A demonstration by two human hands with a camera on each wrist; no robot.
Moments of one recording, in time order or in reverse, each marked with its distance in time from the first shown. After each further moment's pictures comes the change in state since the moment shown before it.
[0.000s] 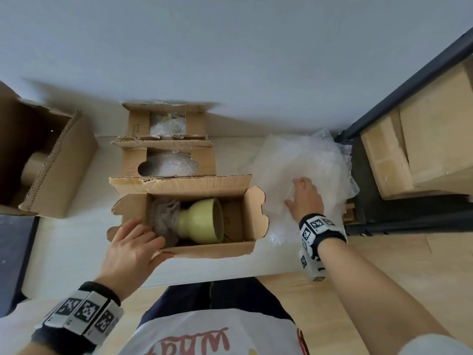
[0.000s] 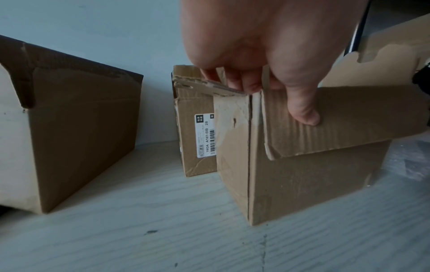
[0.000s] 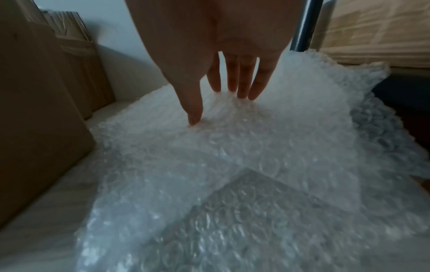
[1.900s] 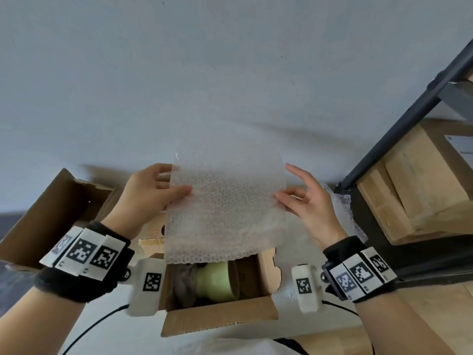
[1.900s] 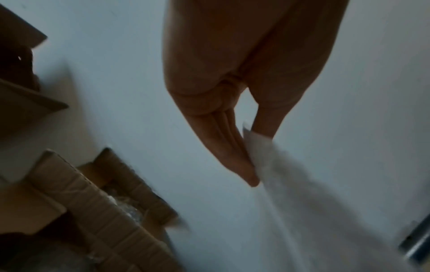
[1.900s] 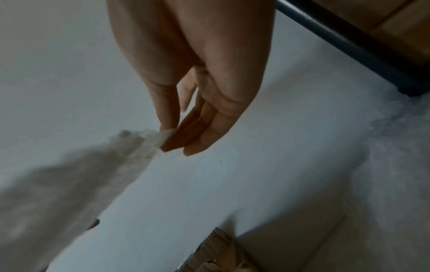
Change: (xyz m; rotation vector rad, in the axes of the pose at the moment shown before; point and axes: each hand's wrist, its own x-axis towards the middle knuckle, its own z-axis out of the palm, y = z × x) left_hand 0.166 -0.024 -0.151 -1.175 0.101 -0.648; right_hand -0.048 -0.084 -0.149 1.472 0.072 -0.394
